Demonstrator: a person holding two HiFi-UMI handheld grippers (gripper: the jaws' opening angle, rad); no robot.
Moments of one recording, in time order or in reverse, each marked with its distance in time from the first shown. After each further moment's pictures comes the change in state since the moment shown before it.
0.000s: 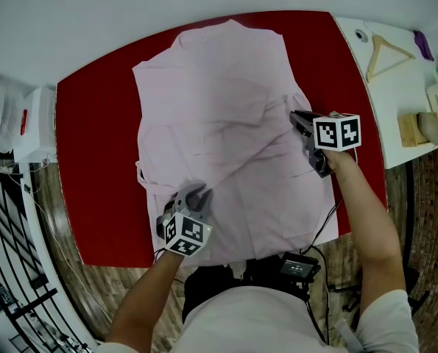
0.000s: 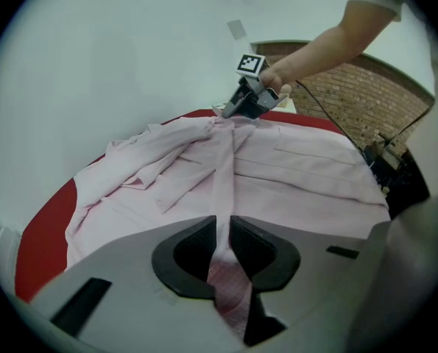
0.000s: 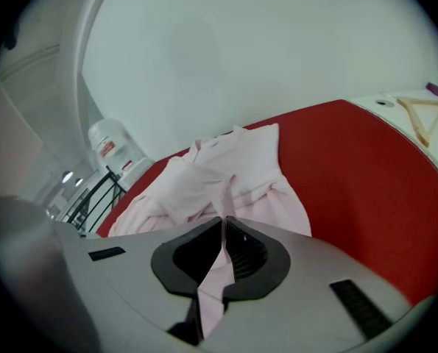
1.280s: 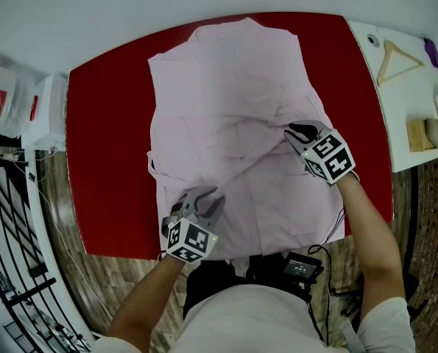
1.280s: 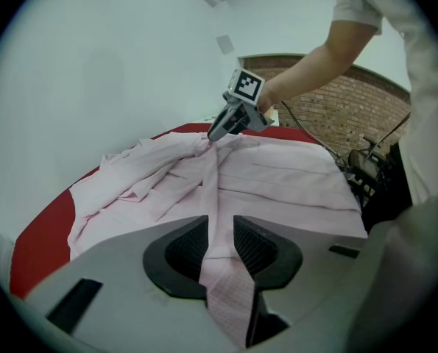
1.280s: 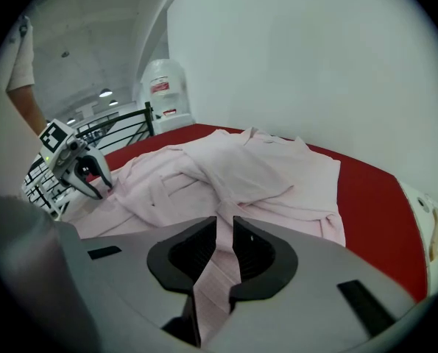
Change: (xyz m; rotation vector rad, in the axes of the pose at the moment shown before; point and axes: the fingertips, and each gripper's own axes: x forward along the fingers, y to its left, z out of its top) left arm -0.034 -0.024 0.014 0.039 -0.089 -0.067; right arm 0.005 0.068 -0.032 -0.611 0.076 0.017
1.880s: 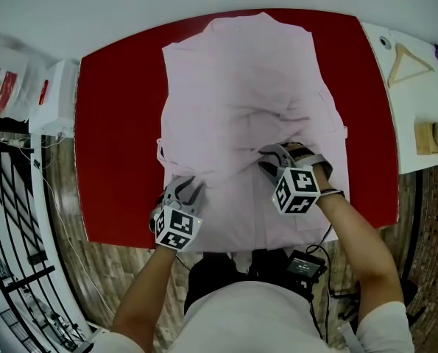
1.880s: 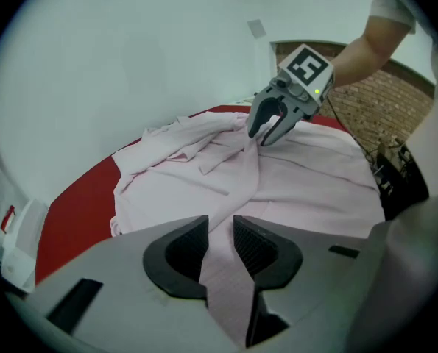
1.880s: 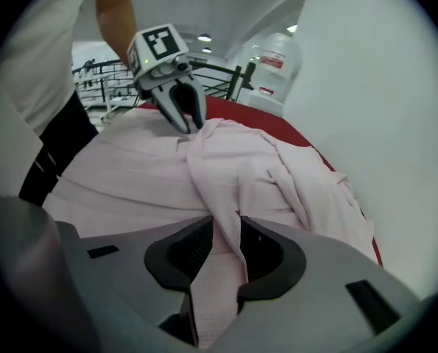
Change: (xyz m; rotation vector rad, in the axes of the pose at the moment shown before) left arm -0.032 0.050 -0.065 -0.138 0.127 0.184; right arm 0.033 0.147 -0.006 -0.733 0.115 0.176
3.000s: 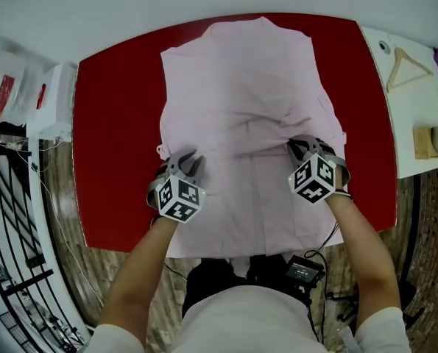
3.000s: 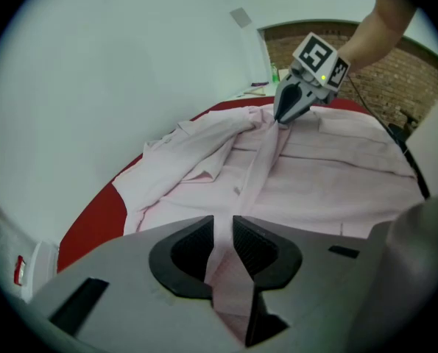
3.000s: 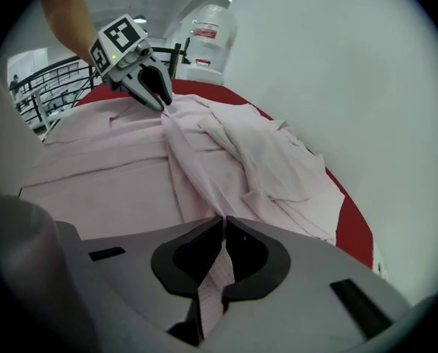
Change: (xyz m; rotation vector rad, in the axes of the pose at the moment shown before) left arm 0.050 0.061 0.048 0.153 0.020 0.079; right arm -0.025 -0.065 -0.090 0.335 0.187 -0.257
